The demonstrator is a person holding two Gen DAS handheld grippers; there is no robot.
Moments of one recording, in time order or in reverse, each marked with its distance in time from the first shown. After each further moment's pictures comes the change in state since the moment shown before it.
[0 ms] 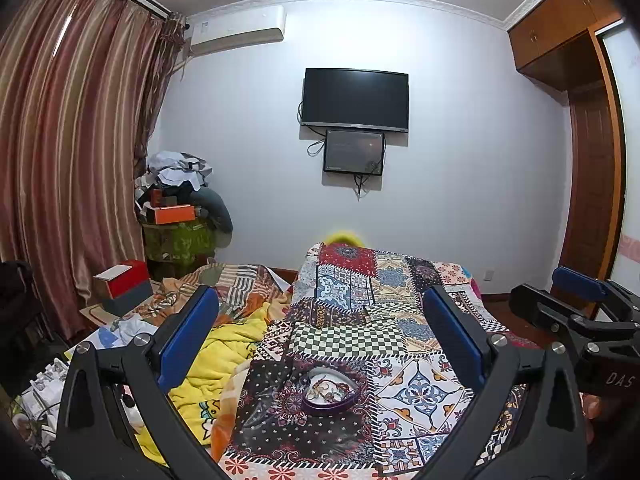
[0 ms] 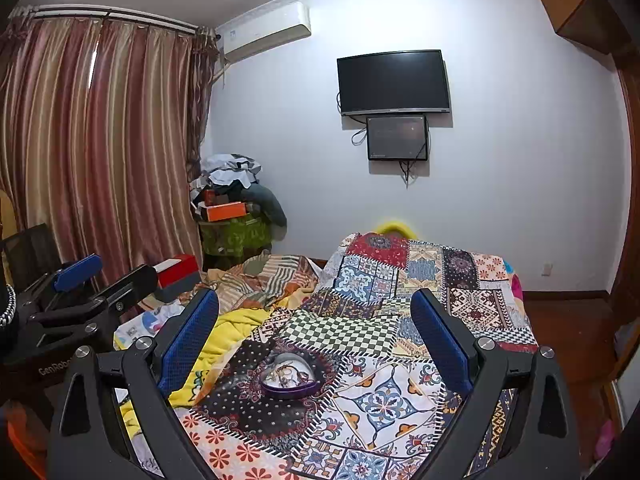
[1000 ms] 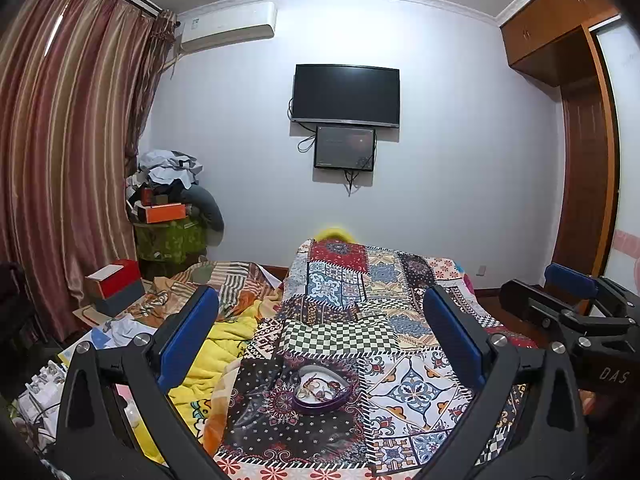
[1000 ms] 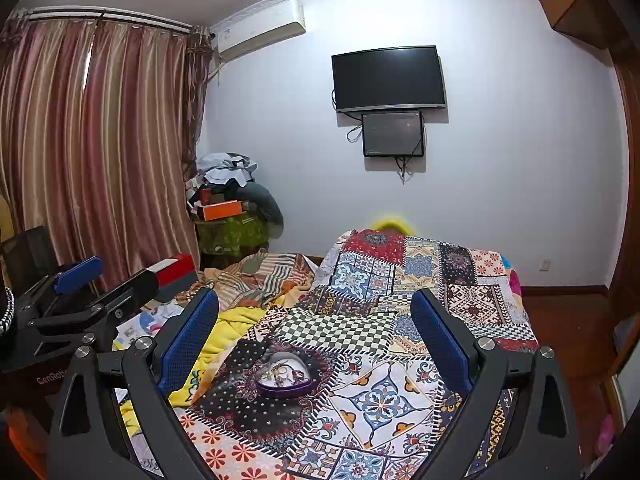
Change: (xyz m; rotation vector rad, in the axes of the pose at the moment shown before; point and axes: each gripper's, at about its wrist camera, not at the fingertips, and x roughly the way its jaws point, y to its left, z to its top) left arm 0.010 -0.009 -0.002 0.012 0.015 -0.031; right arm 0.005 -0.007 -0.001 0.013 0.011 -0.008
